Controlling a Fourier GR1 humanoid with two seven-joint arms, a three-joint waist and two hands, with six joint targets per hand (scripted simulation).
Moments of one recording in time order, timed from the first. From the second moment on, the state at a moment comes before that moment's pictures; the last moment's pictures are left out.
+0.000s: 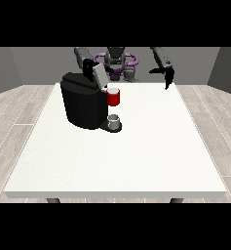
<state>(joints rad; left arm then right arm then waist) -0.14 0.14 0.18 -1.13 -0.04 -0.43 -0.49 -0.64 -0.08 -0.08 -1.10 0.14 -0.18 -0.21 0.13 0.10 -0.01</state>
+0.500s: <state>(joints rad) -0.19 0.15 0.19 -1.09 -0.02 -0.45 -0.48 -0.74 -0.05 -0.04 -1.06 0.18 -0.23 -0.14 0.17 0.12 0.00</state>
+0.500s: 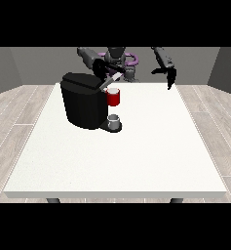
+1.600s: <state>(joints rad) -0.24 0.17 0.18 -0.97 -0.02 -0.46 -0.54 -0.88 0.00 0.14 -0.98 0.22 -0.23 -0.16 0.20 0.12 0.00</state>
